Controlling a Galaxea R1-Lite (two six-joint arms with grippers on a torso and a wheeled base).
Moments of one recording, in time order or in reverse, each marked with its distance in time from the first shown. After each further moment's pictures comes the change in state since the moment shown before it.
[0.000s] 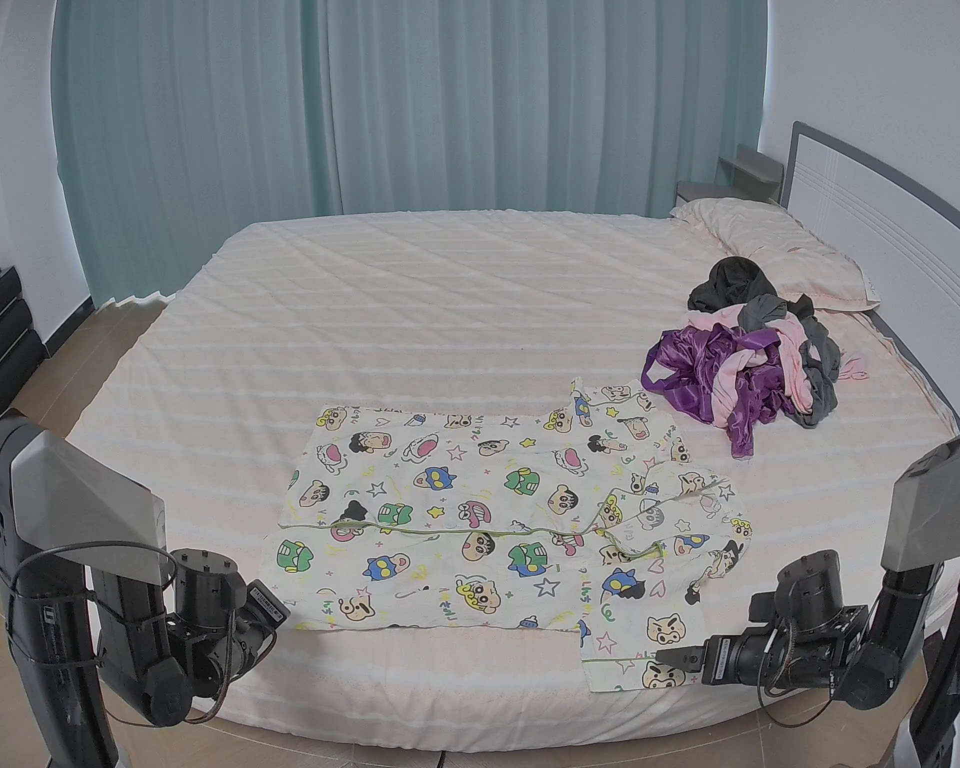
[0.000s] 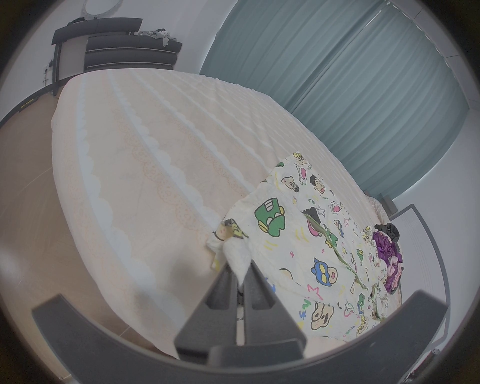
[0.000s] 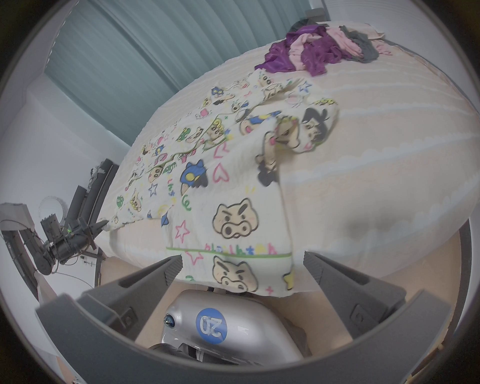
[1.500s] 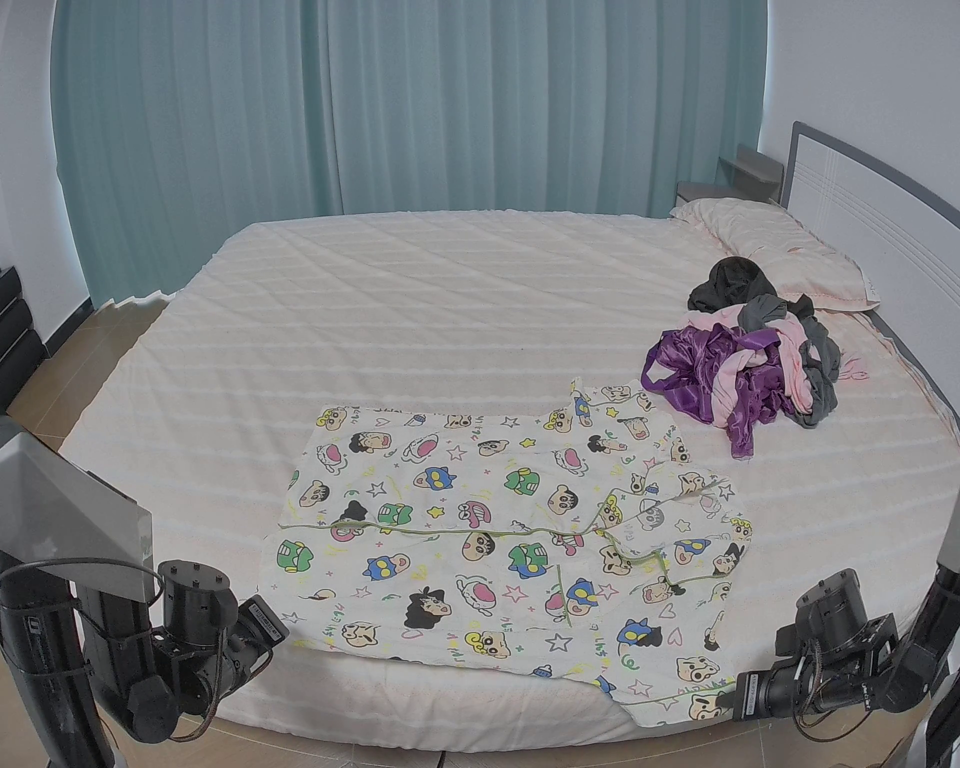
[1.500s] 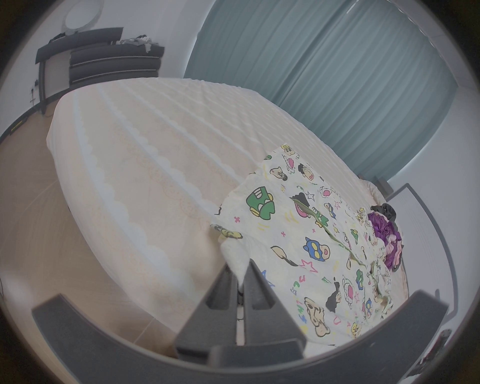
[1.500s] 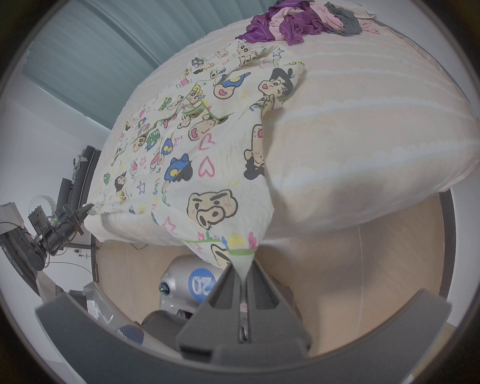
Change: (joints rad) left arm -0.048 -0.066 0.098 -0.022 0.006 0.074; right arm 0.018 -0.191 0.050 0.359 -0.001 0.032
